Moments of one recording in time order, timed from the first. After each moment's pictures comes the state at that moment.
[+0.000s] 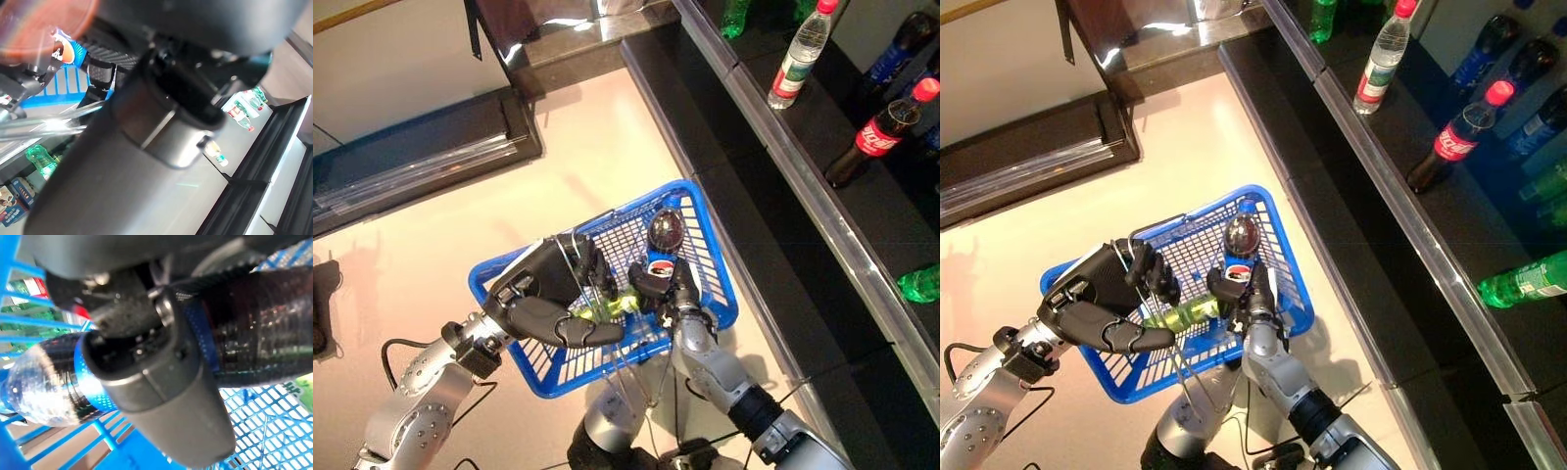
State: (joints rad) left arm 0.16 0.72 0.02 -0.41 -1.03 0.06 -0.56; right arm -0.38 -0.13 0.60 0.32 0.51 0.05 -0.63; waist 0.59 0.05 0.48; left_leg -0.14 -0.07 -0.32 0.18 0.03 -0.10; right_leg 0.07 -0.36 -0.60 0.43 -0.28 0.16
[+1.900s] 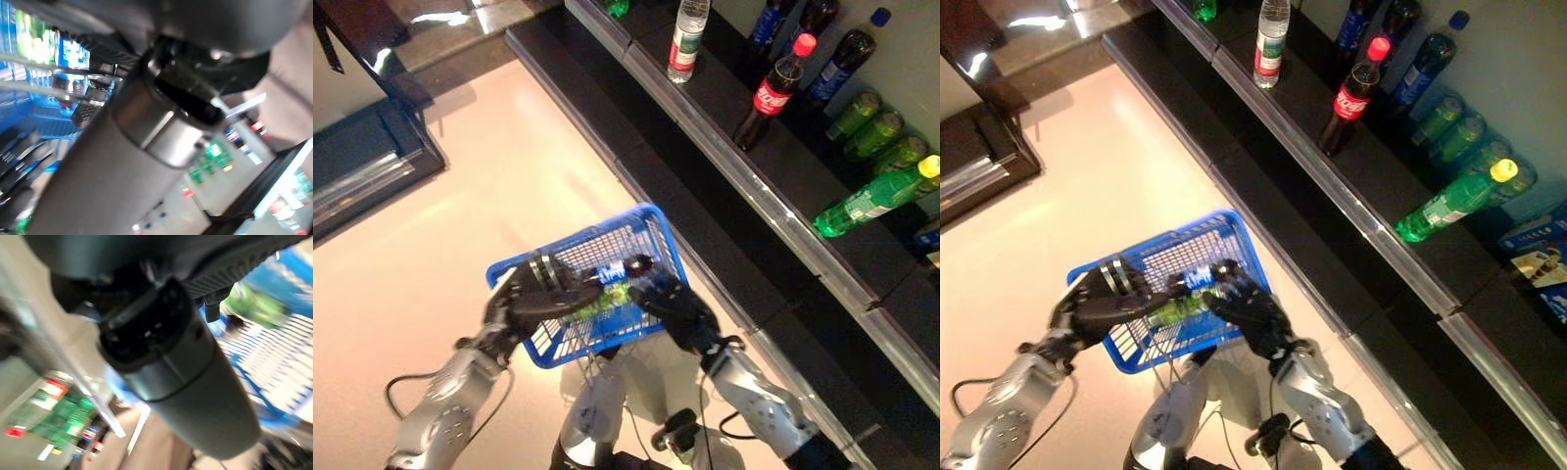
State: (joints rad) left arm 0.18 0.60 0.05 -0.19 -1.02 0.09 -0.23; right arm -0.05 -0.40 0.42 -0.10 0.98 0.10 -0.26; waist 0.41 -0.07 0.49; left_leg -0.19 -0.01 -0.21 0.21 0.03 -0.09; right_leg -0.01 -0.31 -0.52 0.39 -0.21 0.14
